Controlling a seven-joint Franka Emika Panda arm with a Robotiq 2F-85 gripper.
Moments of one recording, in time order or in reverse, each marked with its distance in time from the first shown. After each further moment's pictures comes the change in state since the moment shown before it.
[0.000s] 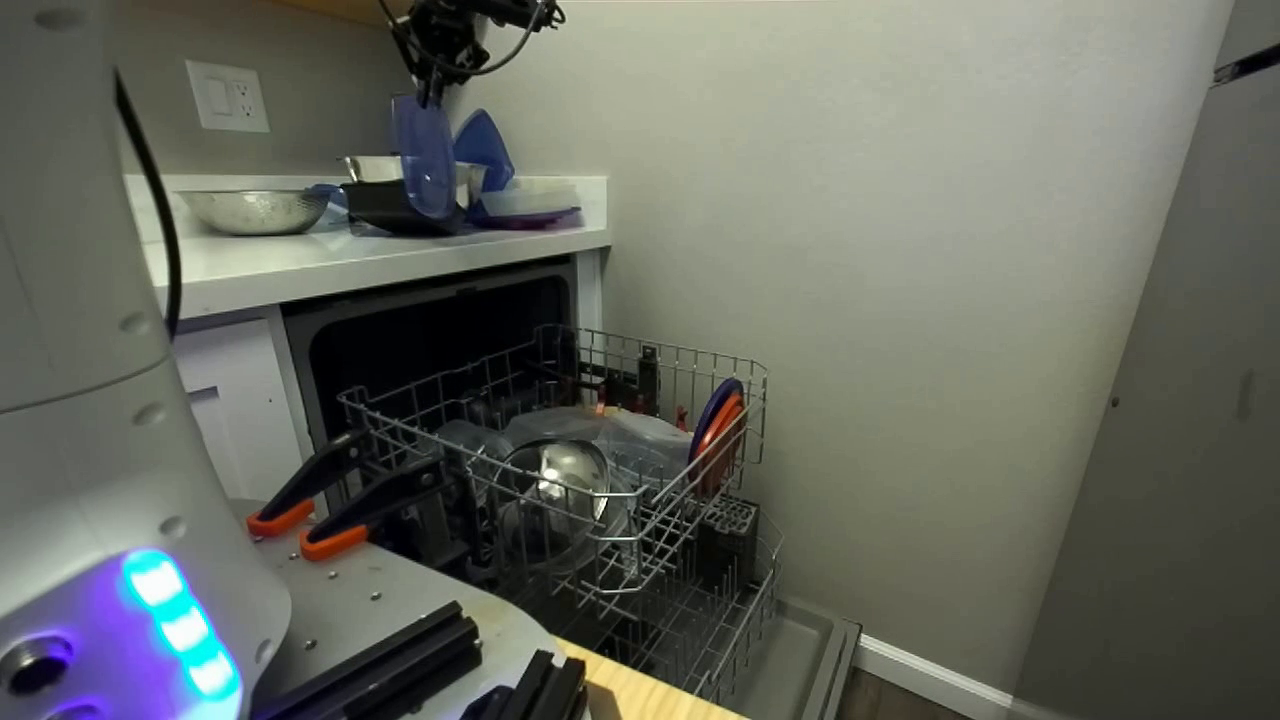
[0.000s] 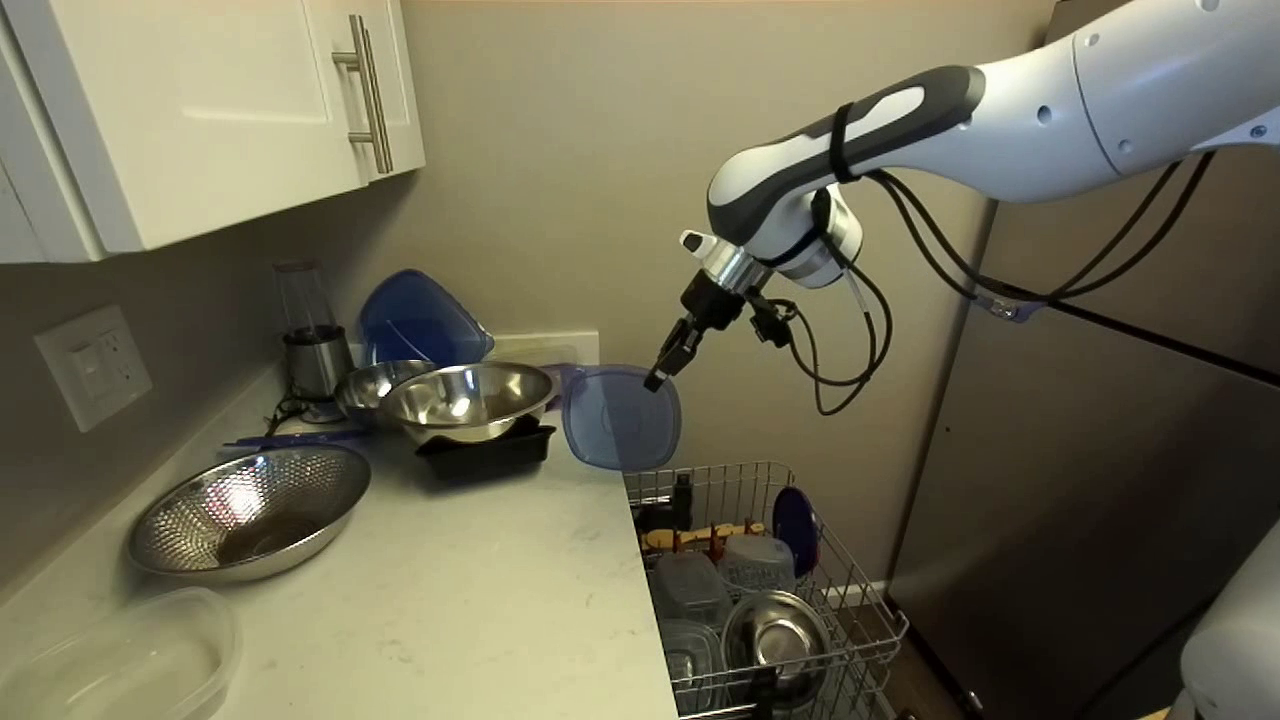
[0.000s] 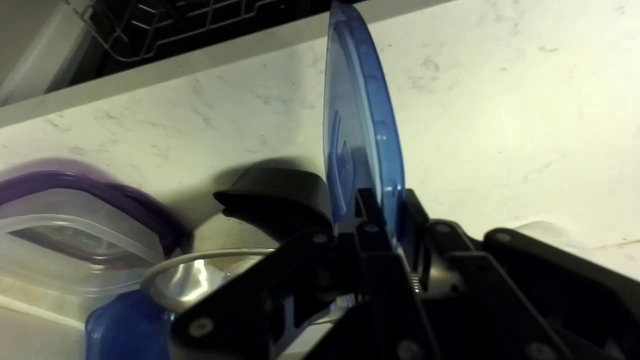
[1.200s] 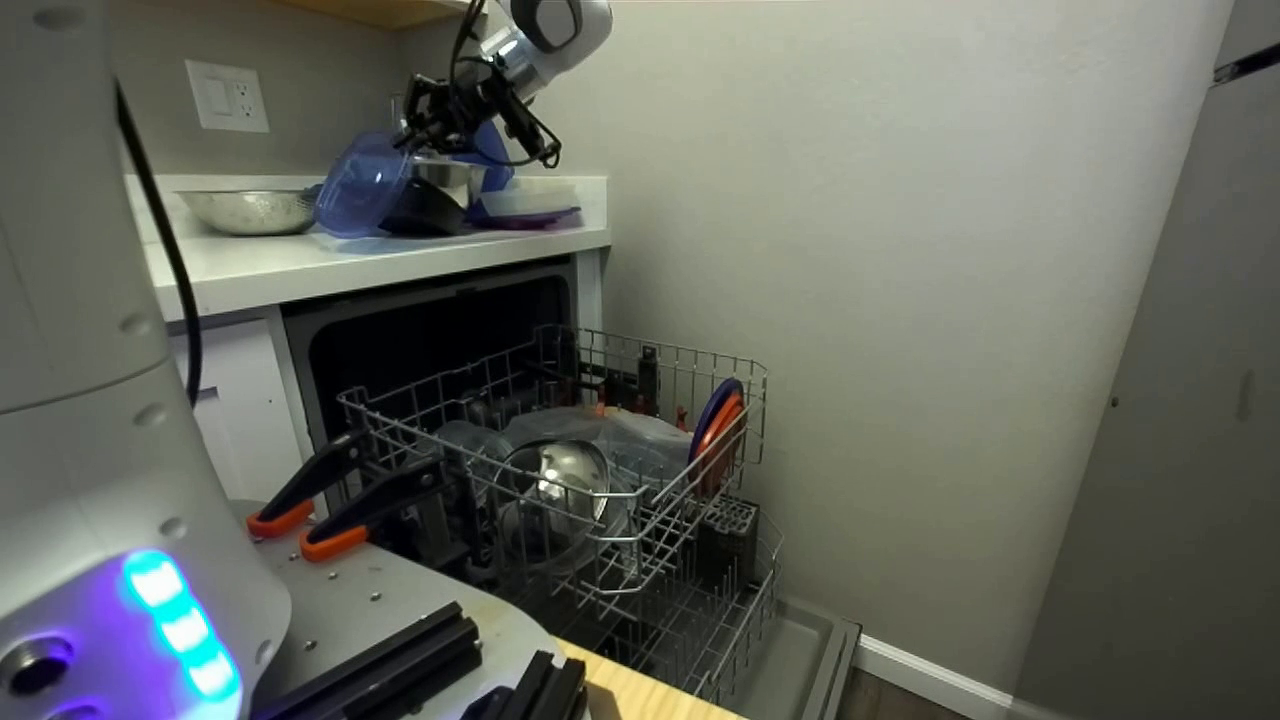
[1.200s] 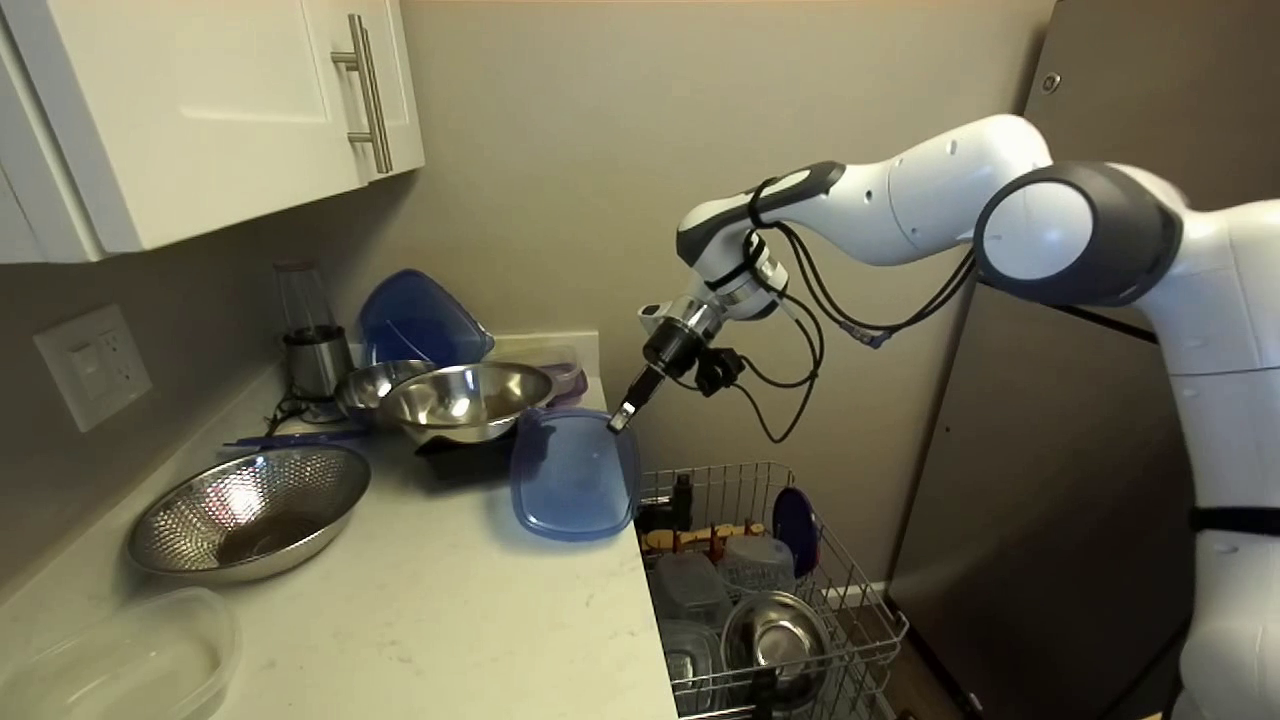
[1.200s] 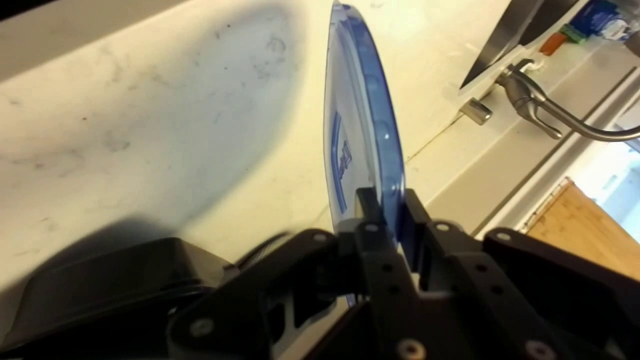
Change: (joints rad) arm -0.006 0.542 -0.075 0.518 0.204 -0.660 -0.038
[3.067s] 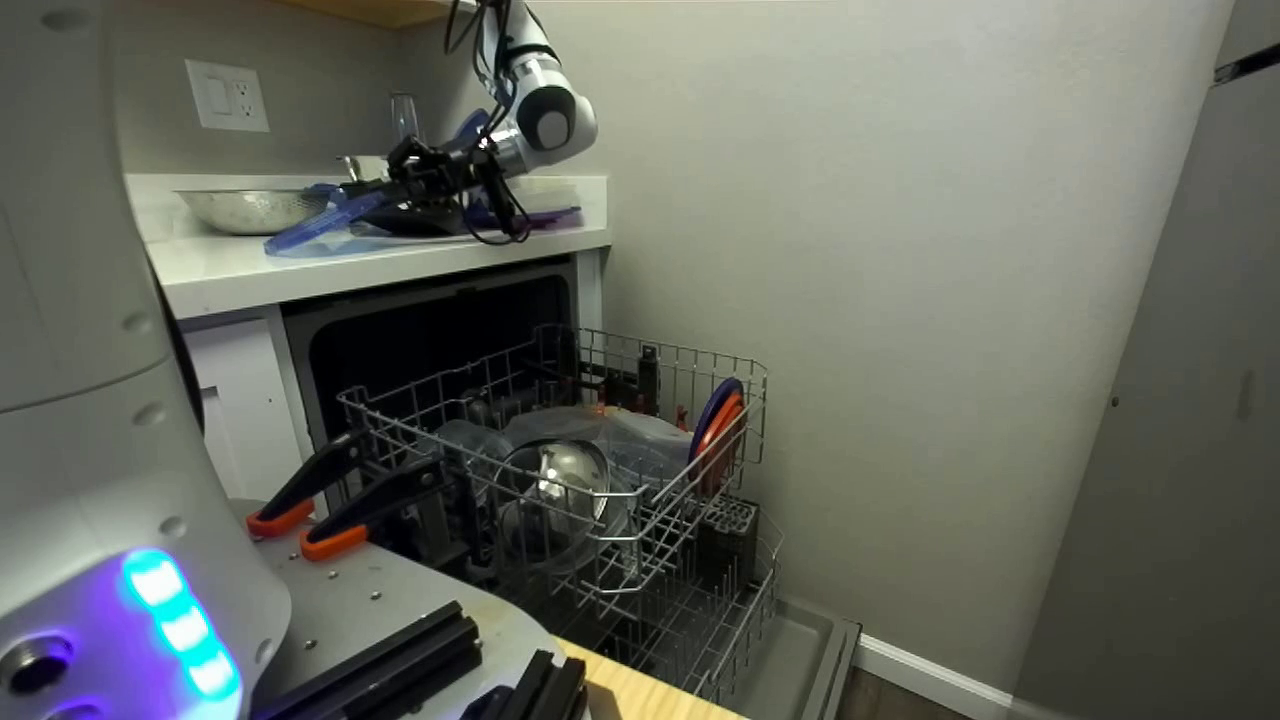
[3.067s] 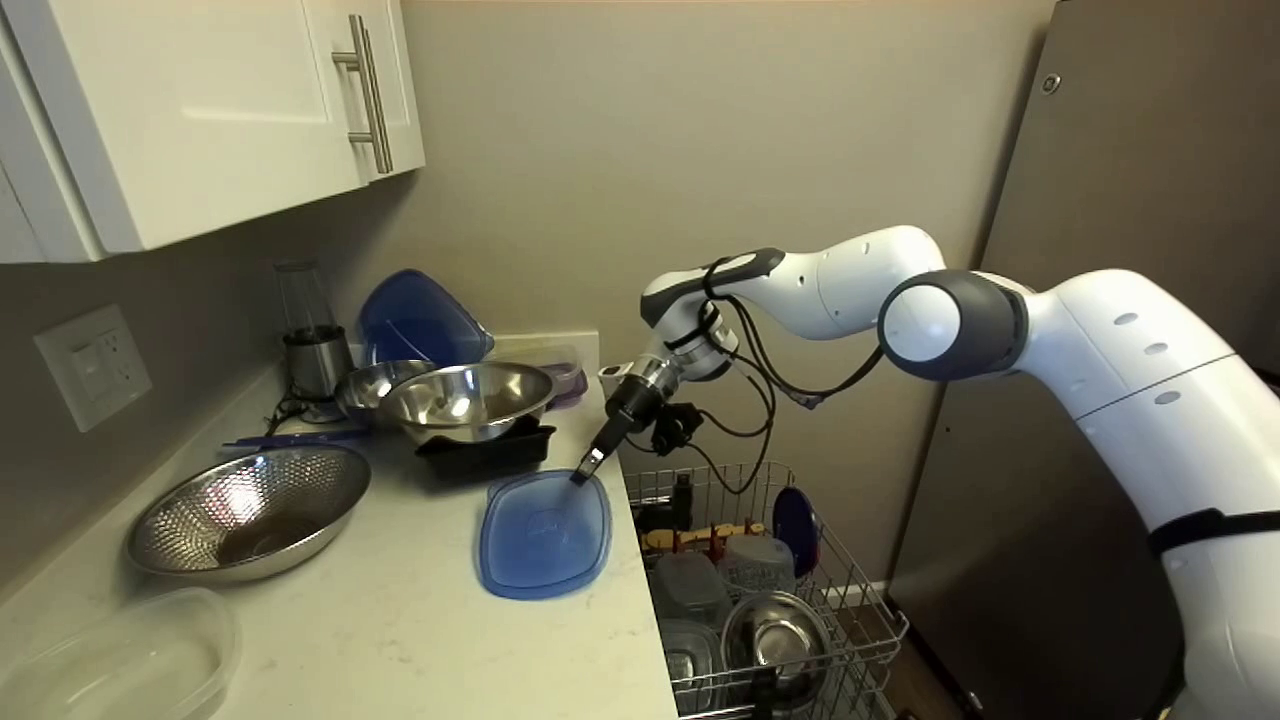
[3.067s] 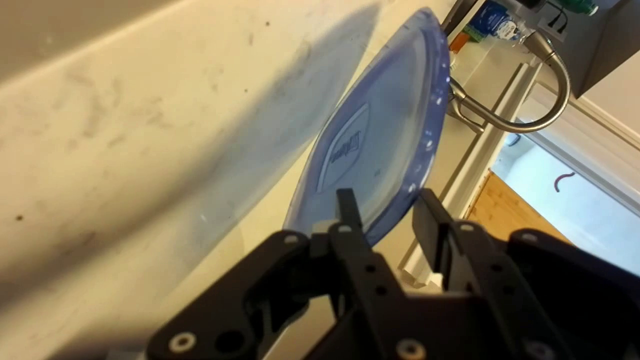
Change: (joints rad) arm 0.027 0.383 0.072 0.332 0.010 -0.170 0.006
